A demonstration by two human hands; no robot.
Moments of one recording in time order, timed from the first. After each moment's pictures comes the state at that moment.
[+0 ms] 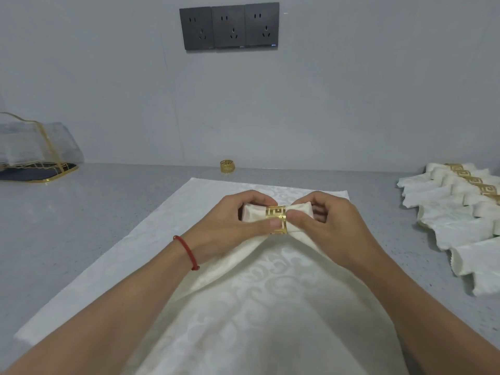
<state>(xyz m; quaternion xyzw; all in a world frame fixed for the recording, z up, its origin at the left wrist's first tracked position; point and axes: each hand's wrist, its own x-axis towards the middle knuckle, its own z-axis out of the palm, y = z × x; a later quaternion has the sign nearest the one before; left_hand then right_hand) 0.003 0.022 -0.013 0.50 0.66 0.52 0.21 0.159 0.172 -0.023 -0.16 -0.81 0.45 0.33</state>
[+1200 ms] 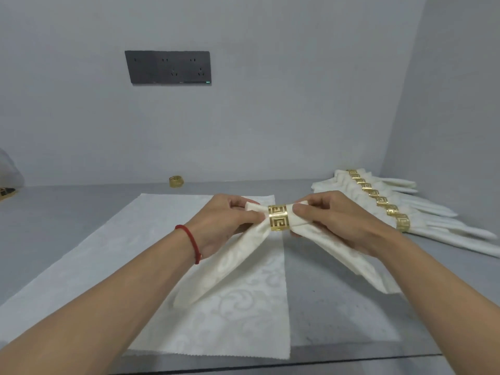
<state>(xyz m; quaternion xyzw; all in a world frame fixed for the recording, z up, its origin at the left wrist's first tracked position) 0.133 0.062 0.027 0.39 0.61 0.59 0.36 0.329 0.201 0.037 -0.22 -0.82 0.48 0.21</state>
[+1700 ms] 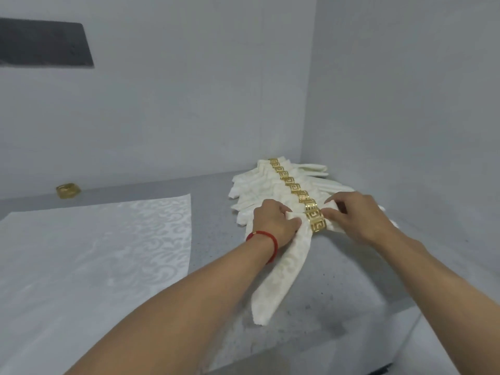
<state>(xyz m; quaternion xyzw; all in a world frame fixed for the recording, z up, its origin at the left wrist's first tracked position) 0.308 0.266 -0.028 0.48 0.72 0.45 0.23 0.487 0.343 -0.013 -0.47 -0.83 0.11 0.29</state>
